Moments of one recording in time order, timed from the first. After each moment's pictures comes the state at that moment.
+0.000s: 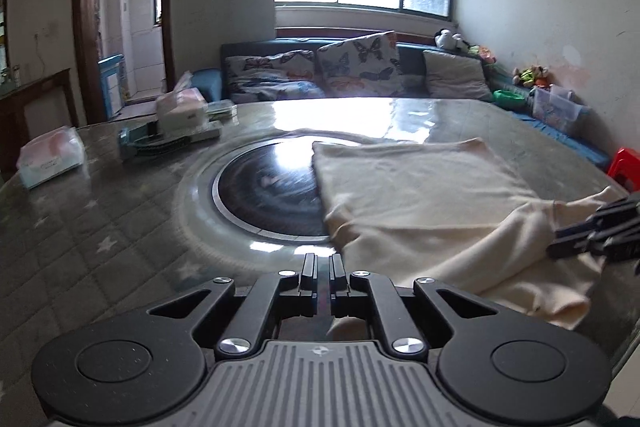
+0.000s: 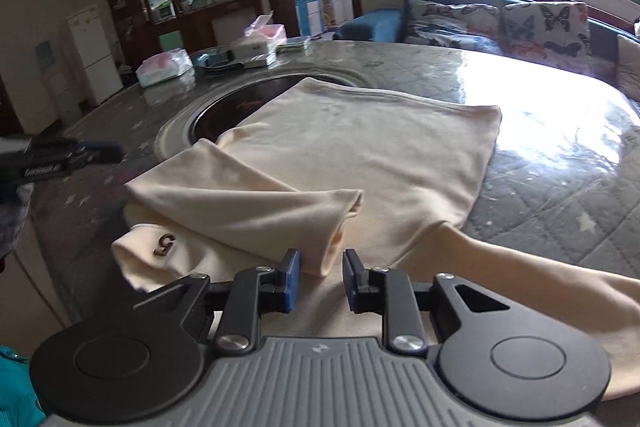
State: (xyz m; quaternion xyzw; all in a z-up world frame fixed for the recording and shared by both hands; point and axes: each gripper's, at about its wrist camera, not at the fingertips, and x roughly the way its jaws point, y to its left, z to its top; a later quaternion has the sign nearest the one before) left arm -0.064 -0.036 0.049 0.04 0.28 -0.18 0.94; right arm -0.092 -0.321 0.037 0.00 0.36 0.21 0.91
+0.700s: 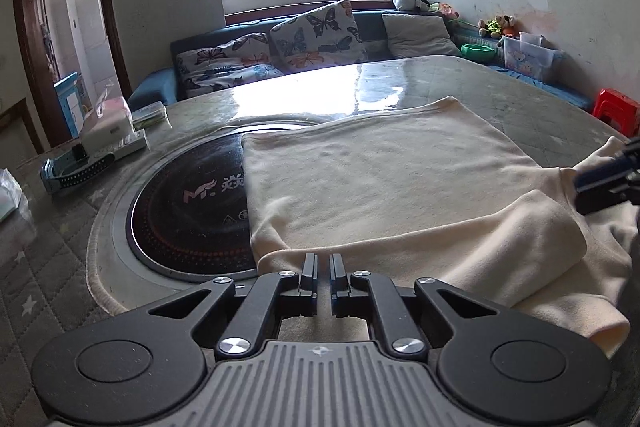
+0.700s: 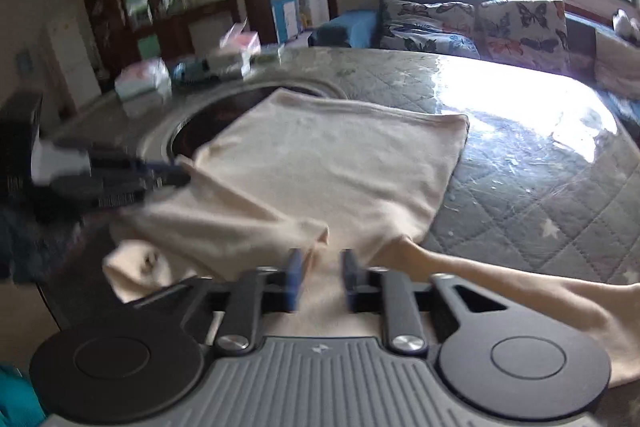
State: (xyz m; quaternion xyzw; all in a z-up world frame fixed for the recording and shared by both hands) left arm -0.016 -0.095 0.018 0.12 0.30 -0.21 0.92; right arm -0.087 -0.337 0.059 0.02 0.37 0.17 0.92
